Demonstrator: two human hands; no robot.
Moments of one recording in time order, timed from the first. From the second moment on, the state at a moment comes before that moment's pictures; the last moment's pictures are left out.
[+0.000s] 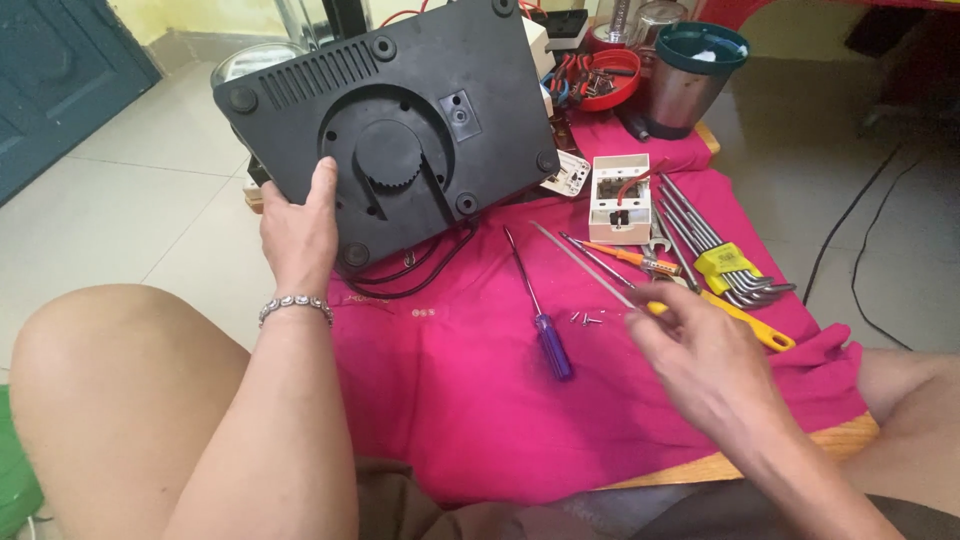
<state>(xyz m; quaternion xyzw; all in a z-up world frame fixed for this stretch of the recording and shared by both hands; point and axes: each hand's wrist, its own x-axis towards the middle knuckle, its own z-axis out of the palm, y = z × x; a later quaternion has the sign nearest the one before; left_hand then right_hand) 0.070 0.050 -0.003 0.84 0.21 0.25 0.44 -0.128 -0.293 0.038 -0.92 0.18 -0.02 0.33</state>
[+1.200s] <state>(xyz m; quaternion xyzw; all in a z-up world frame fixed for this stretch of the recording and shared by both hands) 0.023 0.019 0.019 0.85 0.15 0.23 0.44 -0.088 -0.249 0.051 -0.94 0.11 0.03 0.31</state>
